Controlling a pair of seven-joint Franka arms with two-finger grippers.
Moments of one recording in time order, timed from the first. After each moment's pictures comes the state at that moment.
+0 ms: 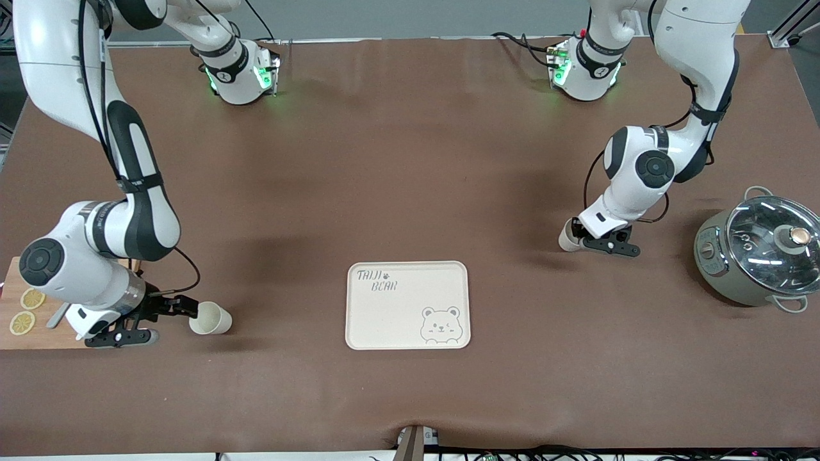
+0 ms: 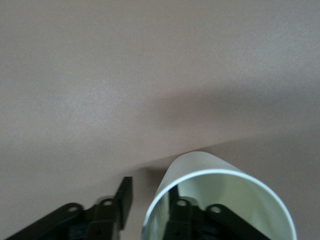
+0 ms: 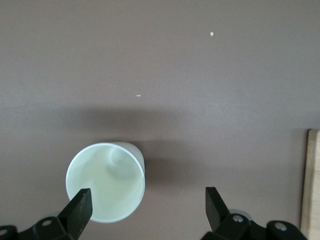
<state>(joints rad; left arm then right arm) -0.24 0.33 0.08 -2.34 0.02 2.75 0.06 0.05 0.65 -0.08 -1.56 0.10 2.32 -0.15</state>
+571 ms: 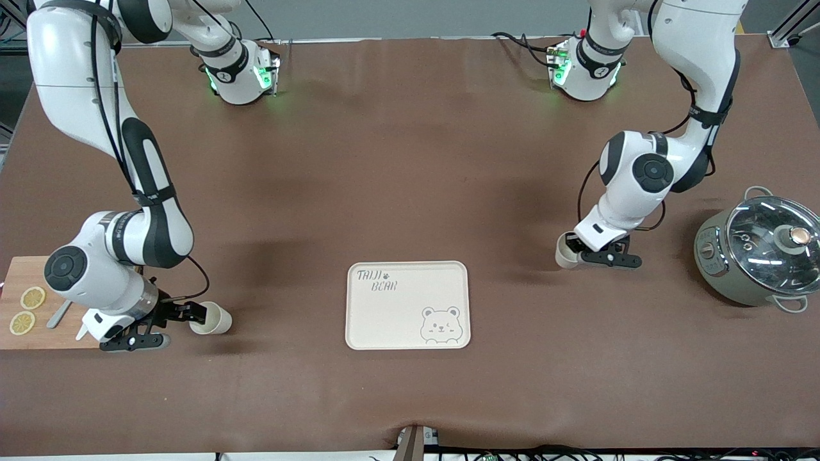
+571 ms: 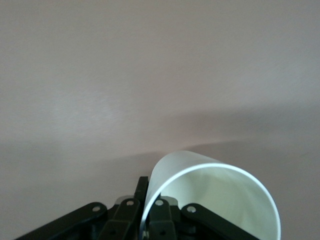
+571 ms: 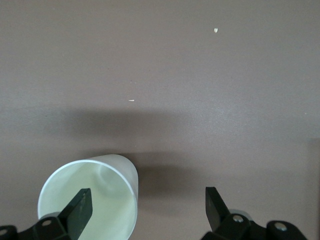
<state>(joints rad) -0.26 0.34 0.00 -2.14 0.02 2.60 -0.19 0.05 0.71 -0.09 -1.56 0.10 2.39 -0.15</state>
